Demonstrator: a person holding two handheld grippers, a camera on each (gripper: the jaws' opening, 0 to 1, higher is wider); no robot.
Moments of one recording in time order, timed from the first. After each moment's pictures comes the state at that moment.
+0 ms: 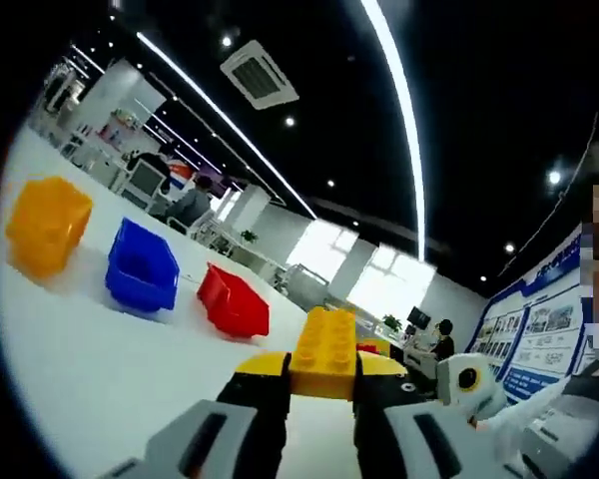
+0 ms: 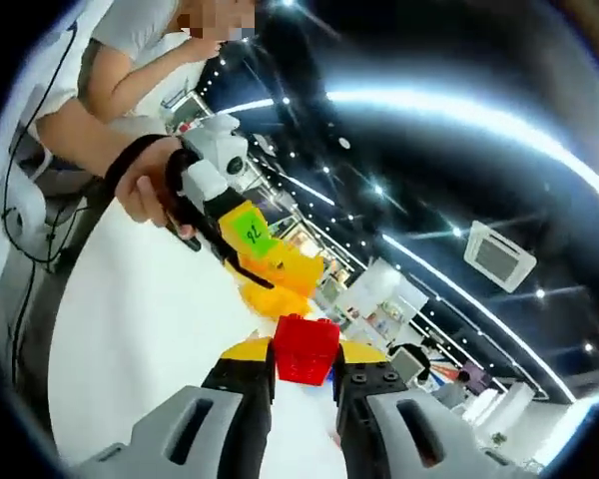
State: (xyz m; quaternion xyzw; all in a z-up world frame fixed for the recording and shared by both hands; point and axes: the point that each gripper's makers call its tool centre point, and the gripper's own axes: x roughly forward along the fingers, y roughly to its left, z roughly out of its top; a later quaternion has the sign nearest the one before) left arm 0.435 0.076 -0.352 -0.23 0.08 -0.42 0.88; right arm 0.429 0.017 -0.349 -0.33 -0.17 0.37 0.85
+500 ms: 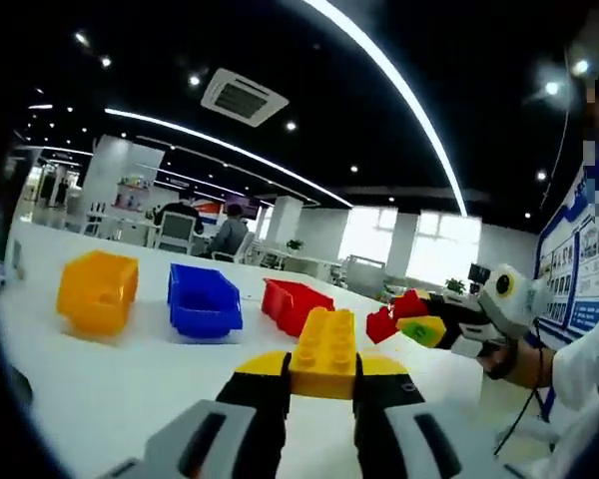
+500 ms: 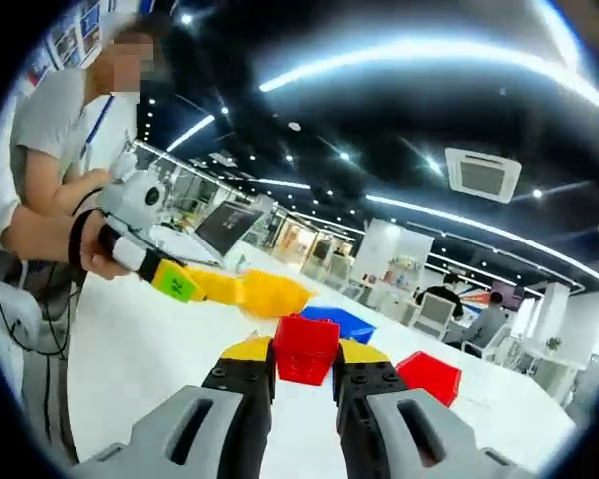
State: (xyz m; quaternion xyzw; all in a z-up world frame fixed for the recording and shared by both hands) left arm 0.453 0.114 -0.376 -0.11 0.07 -0.34 0.93; right arm 0.478 -0.009 -0.341 -0.17 -0.08 0.38 0.91
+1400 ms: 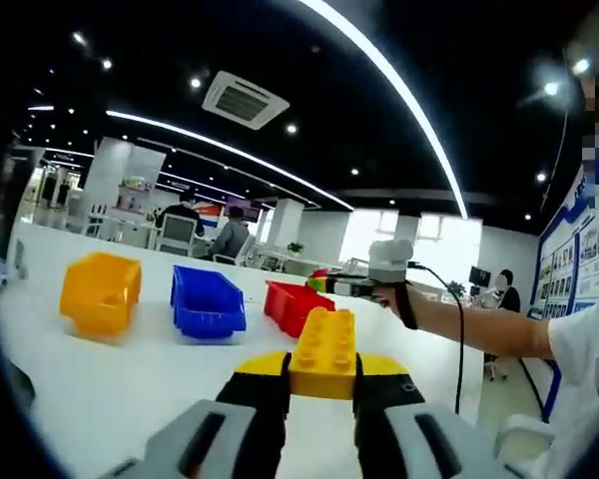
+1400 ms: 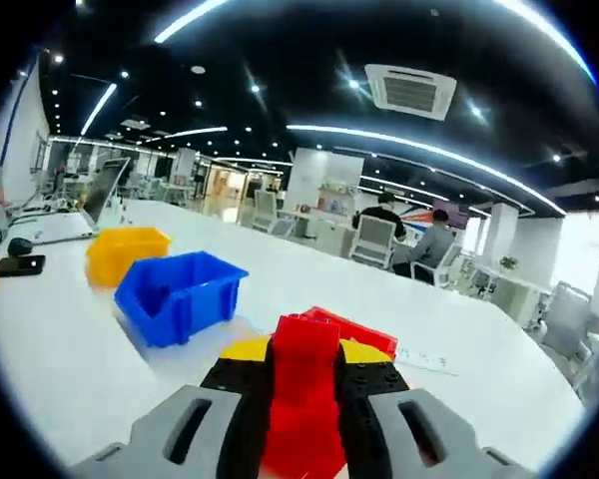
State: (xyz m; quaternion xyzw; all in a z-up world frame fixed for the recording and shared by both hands) left arm 0.450 0.116 -0.375 -0.11 0.06 -0.34 0.93; right arm 0.711 -0.082 -0.369 -0.19 0.07 0.21 0.96
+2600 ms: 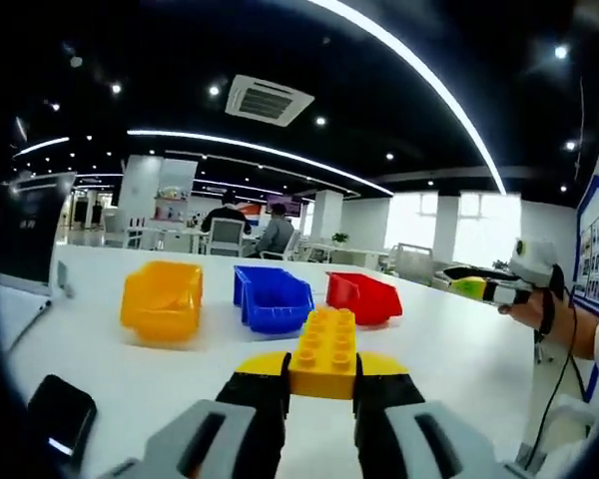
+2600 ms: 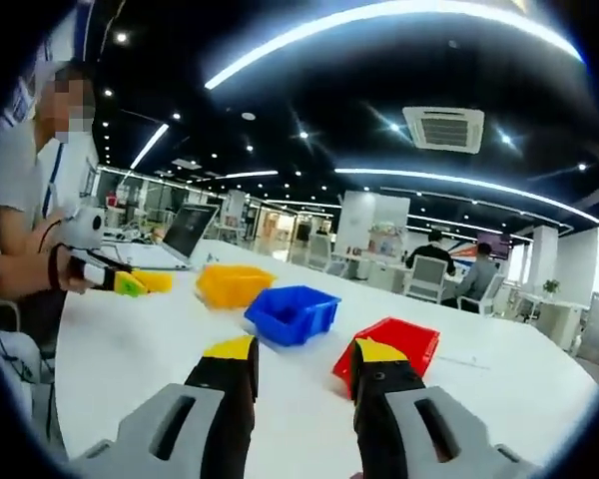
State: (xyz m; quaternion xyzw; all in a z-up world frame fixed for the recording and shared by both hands) left arm 0.476 0.188 -0.389 -0.05 0.07 -0.22 0.97; right arm 0.502 -0.059 -0.344 -0.12 -0.02 0.35 0.93
